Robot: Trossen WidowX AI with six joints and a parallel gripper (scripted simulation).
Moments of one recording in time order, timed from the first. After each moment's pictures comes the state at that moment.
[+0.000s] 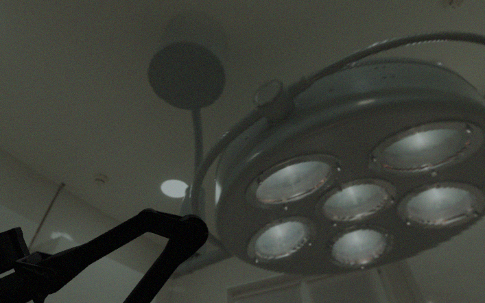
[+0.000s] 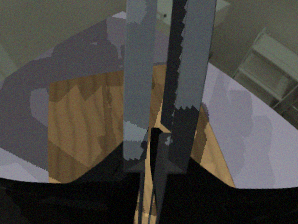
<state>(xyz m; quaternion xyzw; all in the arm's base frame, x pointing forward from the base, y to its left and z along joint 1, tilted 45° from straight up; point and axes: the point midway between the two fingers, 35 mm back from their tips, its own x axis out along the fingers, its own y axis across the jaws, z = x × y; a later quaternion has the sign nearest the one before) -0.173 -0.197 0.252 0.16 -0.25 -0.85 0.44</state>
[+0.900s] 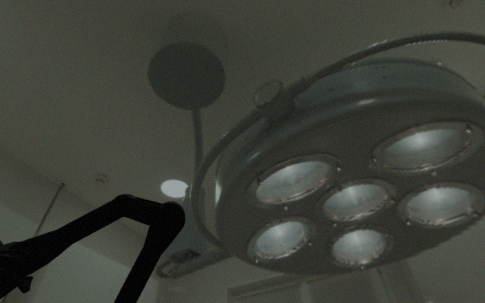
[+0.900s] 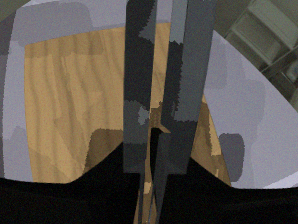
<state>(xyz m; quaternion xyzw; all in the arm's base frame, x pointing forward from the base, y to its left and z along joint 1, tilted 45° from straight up) -0.182 -0.211 0.242 0.26 -0.17 -0.84 0.44</state>
